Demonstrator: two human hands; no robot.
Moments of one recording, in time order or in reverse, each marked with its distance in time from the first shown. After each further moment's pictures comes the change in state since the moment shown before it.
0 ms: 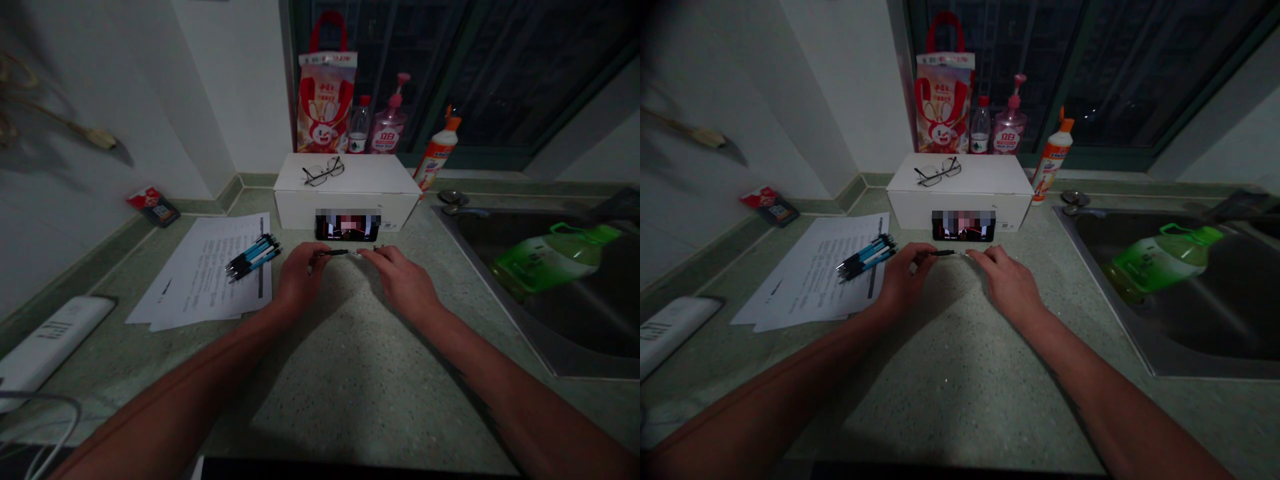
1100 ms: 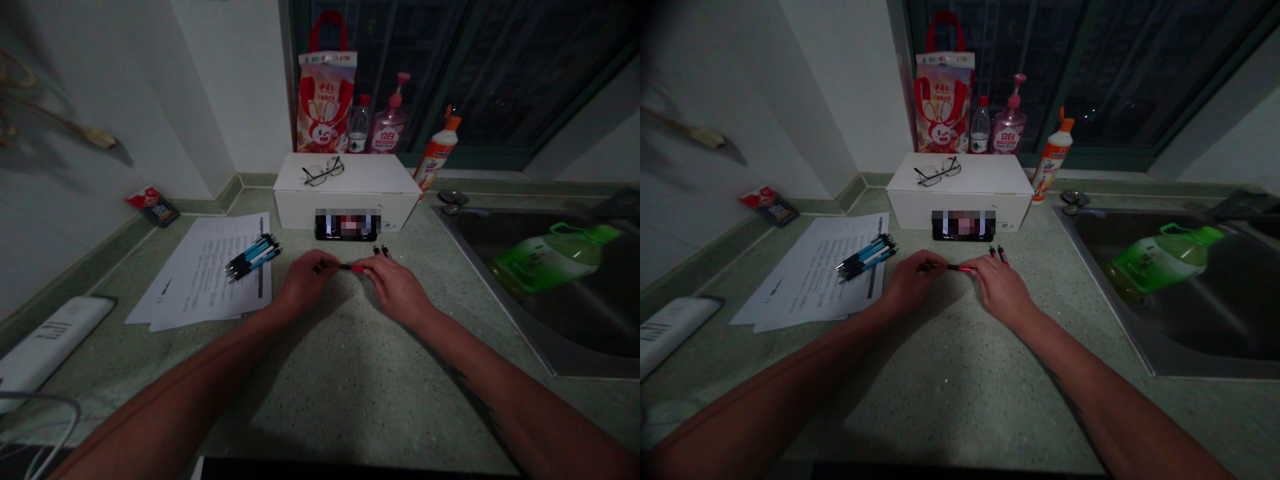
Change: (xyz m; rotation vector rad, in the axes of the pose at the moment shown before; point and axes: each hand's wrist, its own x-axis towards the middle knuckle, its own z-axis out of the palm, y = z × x) left_hand 0.000 0.008 0.003 -0.177 -0.218 -0.203; right_hand 0.001 -0.007 0.007 0.337 -0.011 -0.077
